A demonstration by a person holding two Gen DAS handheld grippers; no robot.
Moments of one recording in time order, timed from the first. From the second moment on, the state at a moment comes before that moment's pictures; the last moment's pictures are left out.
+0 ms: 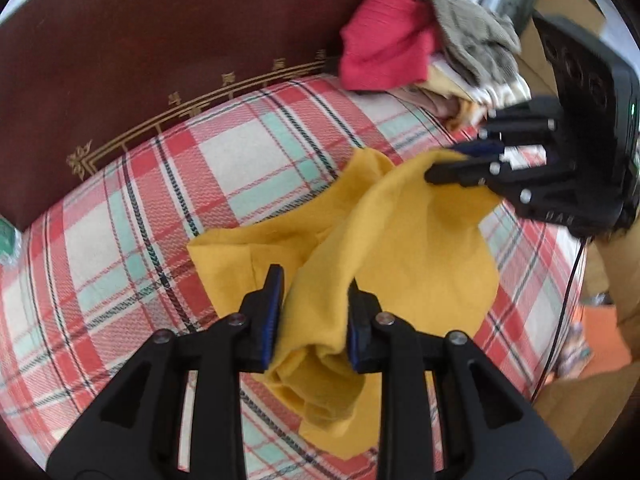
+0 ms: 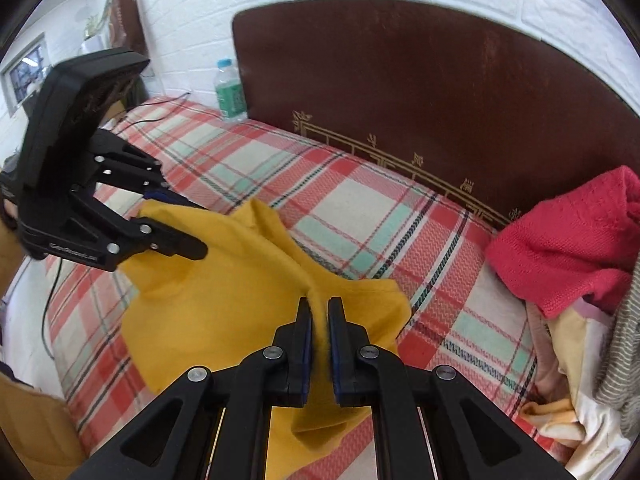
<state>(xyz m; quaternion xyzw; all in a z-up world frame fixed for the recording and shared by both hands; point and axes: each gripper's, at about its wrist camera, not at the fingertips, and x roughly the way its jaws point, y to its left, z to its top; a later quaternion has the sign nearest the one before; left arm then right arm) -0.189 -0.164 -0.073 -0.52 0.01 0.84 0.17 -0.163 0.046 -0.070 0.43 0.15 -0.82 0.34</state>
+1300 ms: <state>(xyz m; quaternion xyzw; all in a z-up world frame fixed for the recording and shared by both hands) -0.189 -0.215 -0.134 -0.45 -0.19 0.86 0.14 -0.180 0.073 -0.144 0.44 0.03 -0.85 0.29</state>
